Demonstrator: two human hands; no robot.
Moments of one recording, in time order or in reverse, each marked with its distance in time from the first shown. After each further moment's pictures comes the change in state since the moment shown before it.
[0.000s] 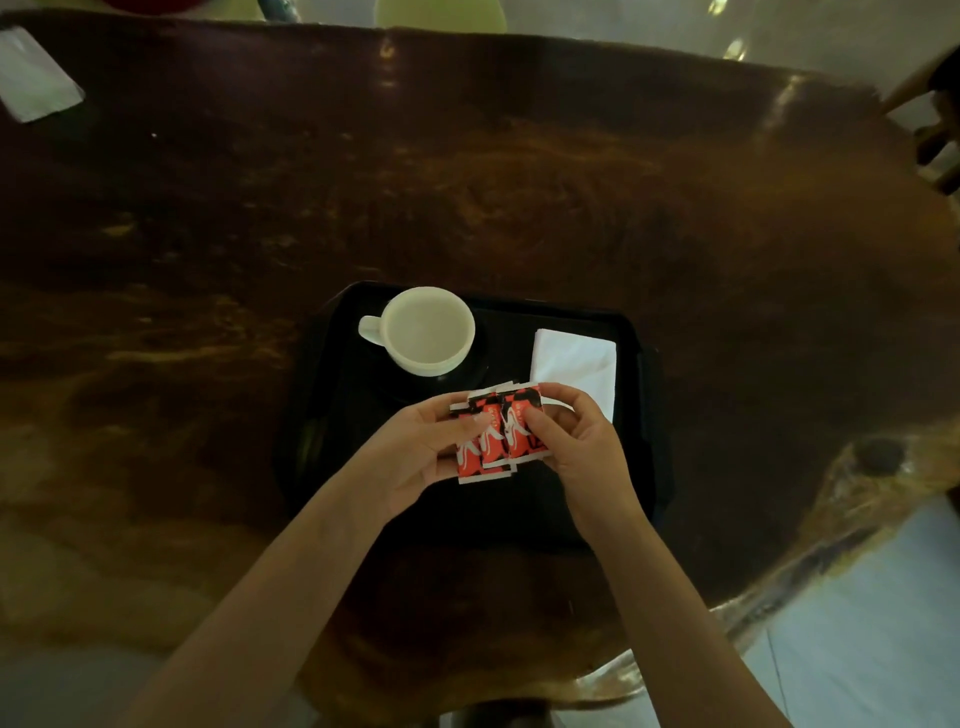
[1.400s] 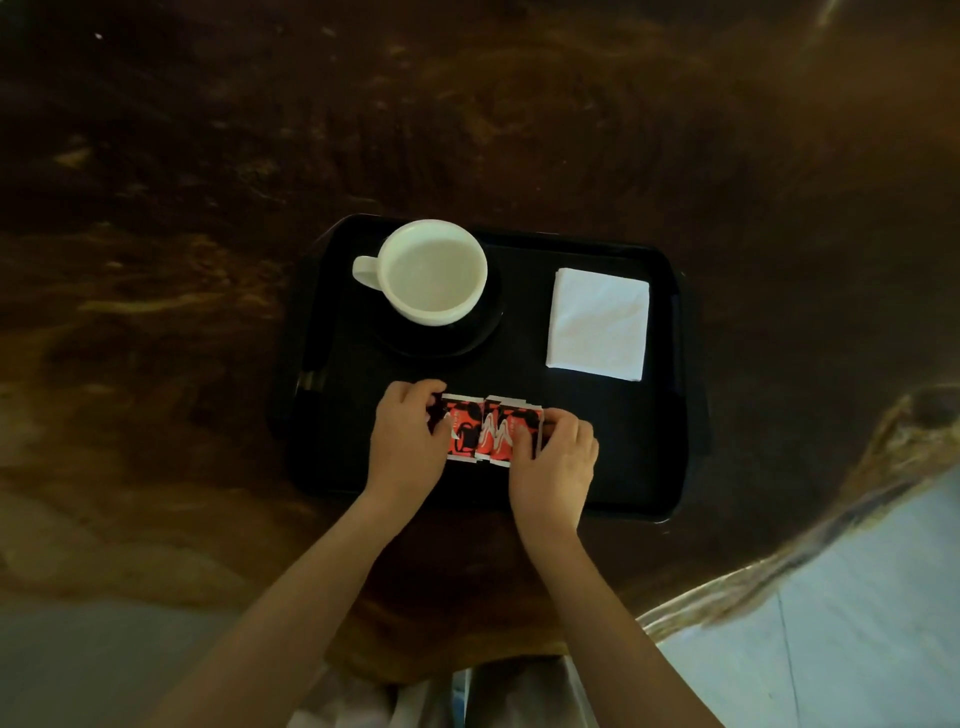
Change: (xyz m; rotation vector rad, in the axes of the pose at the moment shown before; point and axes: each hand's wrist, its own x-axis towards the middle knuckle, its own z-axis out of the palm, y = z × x) left_hand 0.041 -0.078 -0.031 1.021 0.605 0.378; right_hand 0.009 0.102 0.033 -0.782 0.460 -0.012
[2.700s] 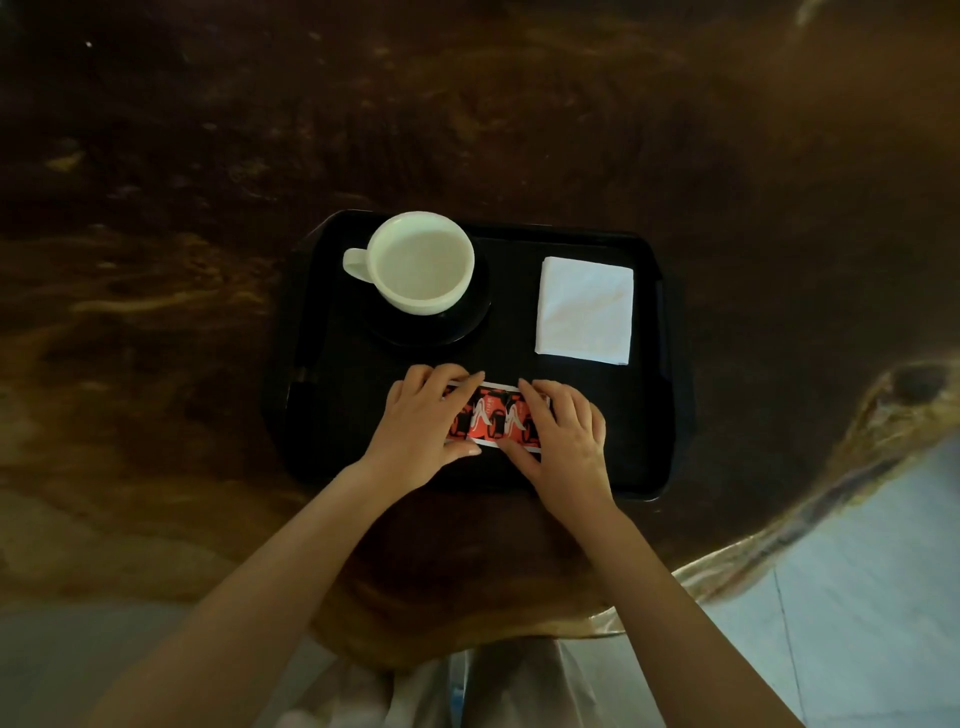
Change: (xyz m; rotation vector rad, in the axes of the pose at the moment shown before) left_hand 0.008 -0.001 -0.002 0.542 -0.306 0.488; right_hand 0.024 0.044 -0.012 -0.380 -0.111 -0.581
